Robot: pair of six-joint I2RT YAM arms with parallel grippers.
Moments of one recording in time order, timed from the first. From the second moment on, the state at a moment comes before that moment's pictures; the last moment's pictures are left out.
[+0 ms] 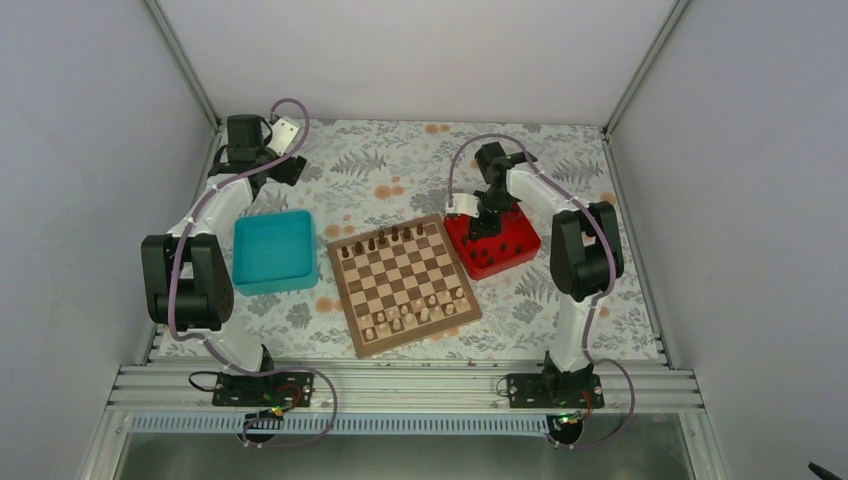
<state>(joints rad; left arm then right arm) 0.03 1.67 1.26 -0.23 0.09 0.50 0.32 1.96 1.53 -1.03 -0.24 -1.13</state>
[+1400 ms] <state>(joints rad) 0.02 1.68 1.26 -0.22 0.06 0.51 0.36 2.10 1.60 -1.05 -0.29 -1.21</state>
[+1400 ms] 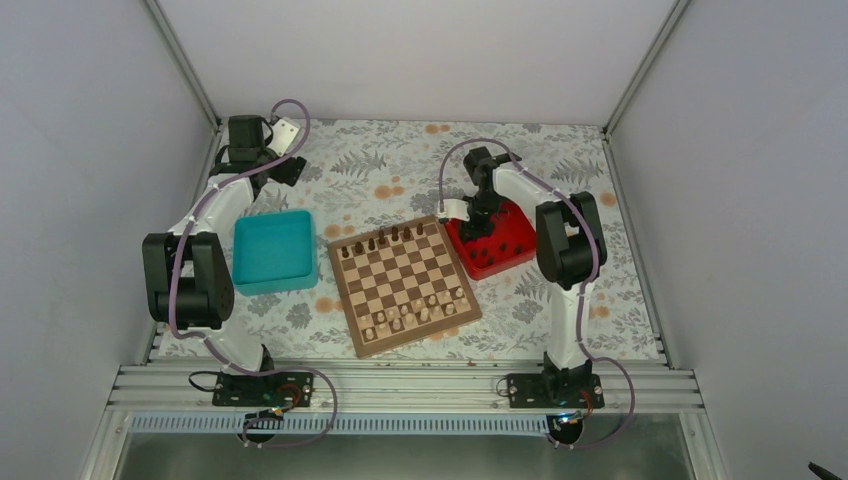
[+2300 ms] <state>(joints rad) 0.02 1.67 1.25 -0.22 0.08 0.51 0.46 2.01 1.81 -1.13 -0.15 -1.10</state>
